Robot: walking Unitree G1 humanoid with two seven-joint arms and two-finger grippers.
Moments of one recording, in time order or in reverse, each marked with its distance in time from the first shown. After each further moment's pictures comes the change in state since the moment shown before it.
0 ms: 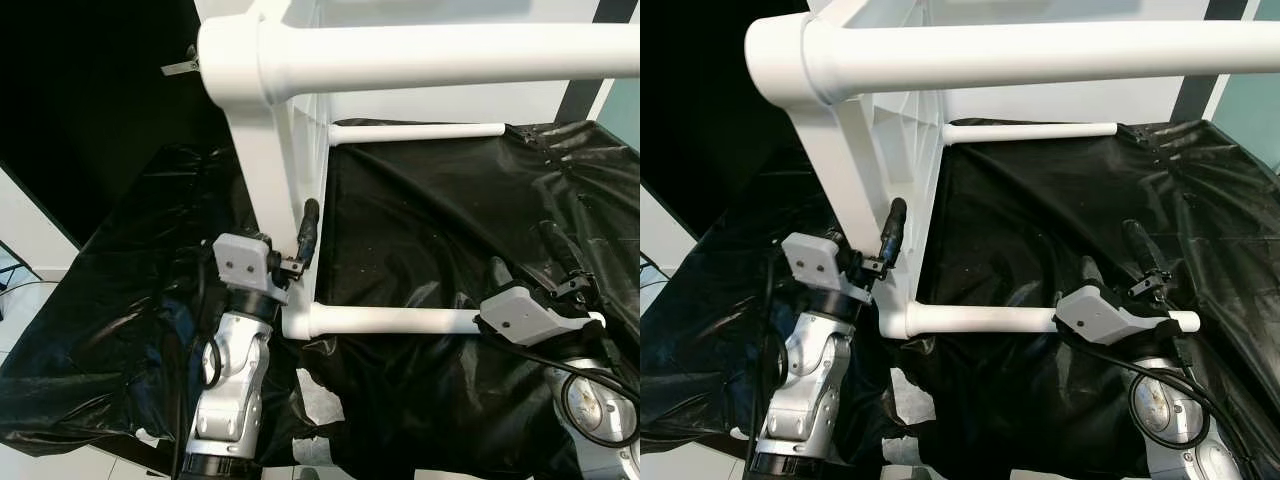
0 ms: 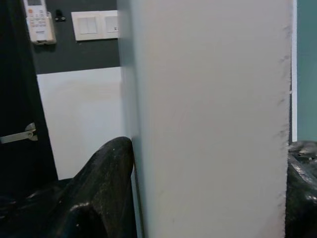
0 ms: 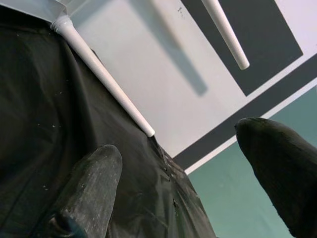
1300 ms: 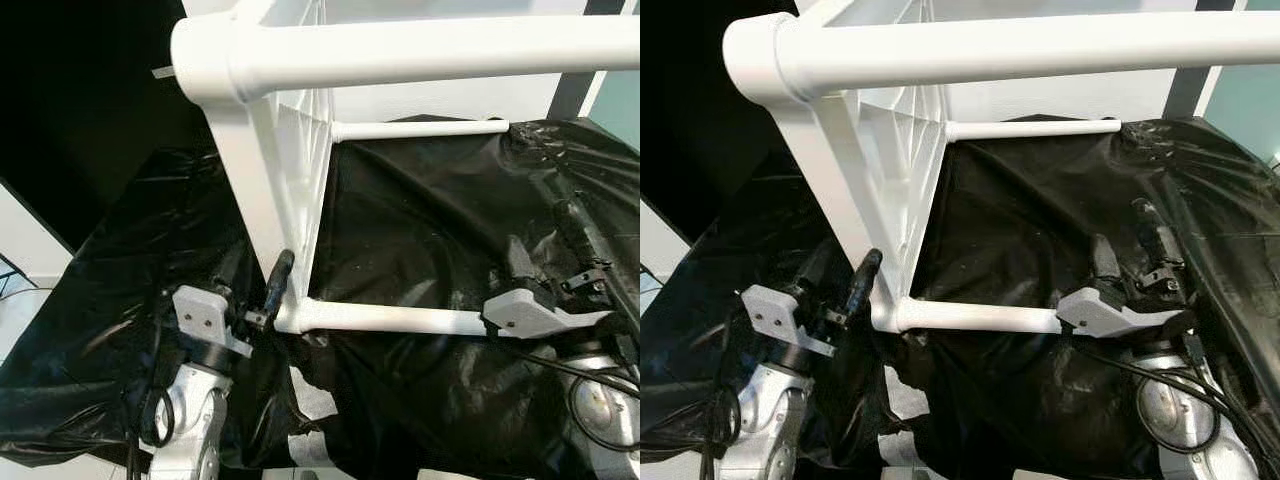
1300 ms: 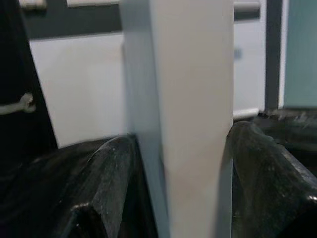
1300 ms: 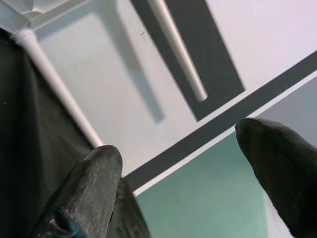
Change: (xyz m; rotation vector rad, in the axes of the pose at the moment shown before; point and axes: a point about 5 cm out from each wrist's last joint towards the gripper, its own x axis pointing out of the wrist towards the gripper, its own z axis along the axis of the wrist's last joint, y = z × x) left arm -0.065 0.034 -0.014 0.032 0.143 0.018; right arm -0.001 -0.021 0.008 -0.181 -0.110 -0.143
